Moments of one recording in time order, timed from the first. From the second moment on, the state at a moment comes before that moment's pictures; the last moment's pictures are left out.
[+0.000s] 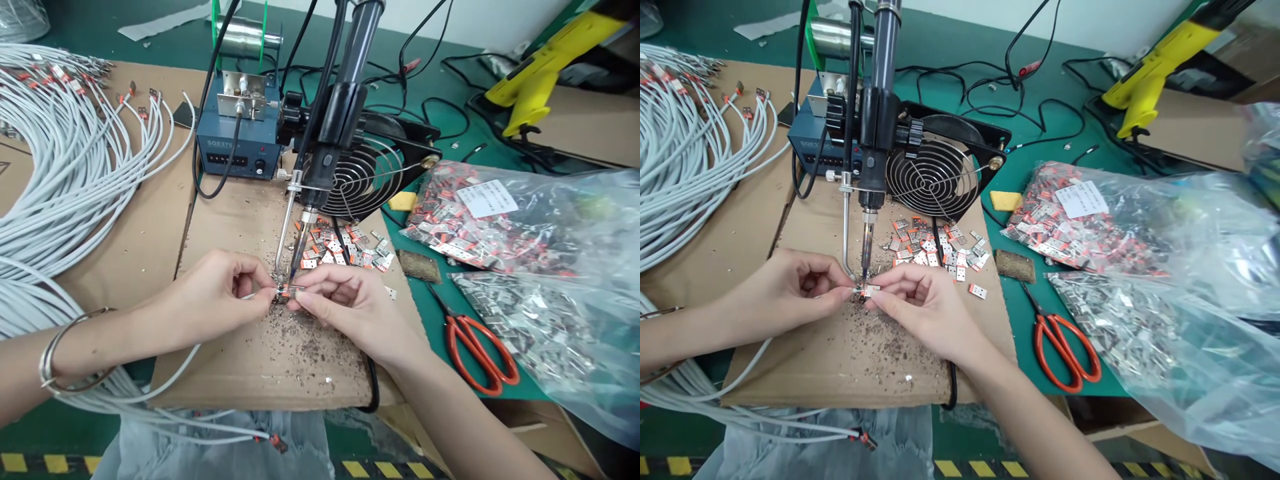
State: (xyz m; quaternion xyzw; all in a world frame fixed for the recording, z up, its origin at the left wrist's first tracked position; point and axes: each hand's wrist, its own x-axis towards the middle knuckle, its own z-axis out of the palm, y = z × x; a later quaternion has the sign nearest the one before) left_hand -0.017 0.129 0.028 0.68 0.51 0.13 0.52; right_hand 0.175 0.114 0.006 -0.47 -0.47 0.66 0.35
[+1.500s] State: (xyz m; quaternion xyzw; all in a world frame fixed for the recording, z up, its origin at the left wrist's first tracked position) left_hand -0.019 0.127 0.029 0.65 0.49 0.10 0.57; right_hand 0.177 0.114 0.011 -0.47 -0.50 0.66 0.31
